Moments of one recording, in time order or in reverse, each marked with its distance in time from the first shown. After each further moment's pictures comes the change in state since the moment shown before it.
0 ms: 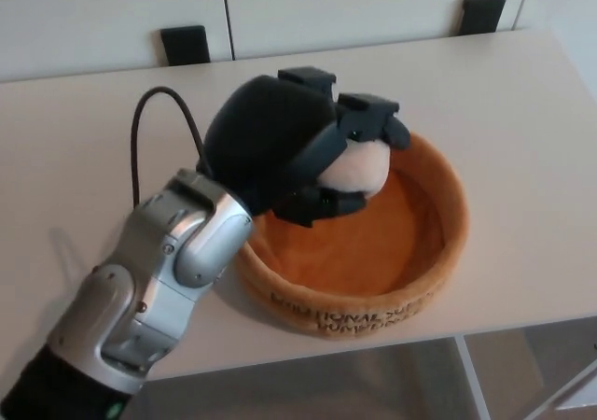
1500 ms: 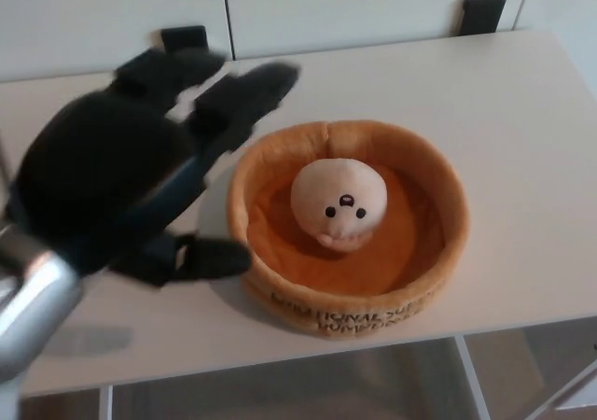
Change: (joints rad) left_arm 0.403 0.264 0.401 -0.655 -0.049 0.135 -0.398; right_arm -0.002 0.001 0.044 -0.046 -0.016 0.018 -0.009
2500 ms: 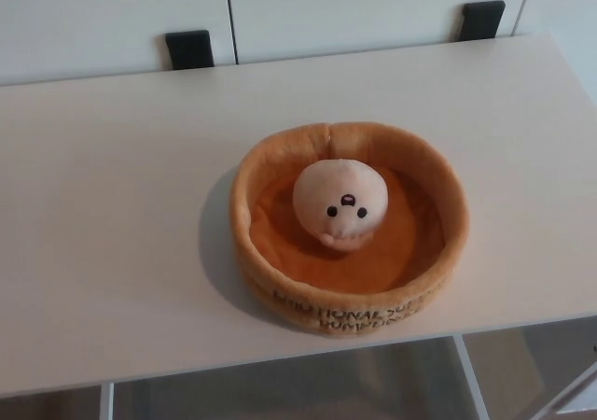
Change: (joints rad) left_arm 1.008 0.043 0.367 0.617 -0.153 -0.456 0.157; right_arm 0.049 0.001 0.010 0.059 -0.003 0.000 -0.001
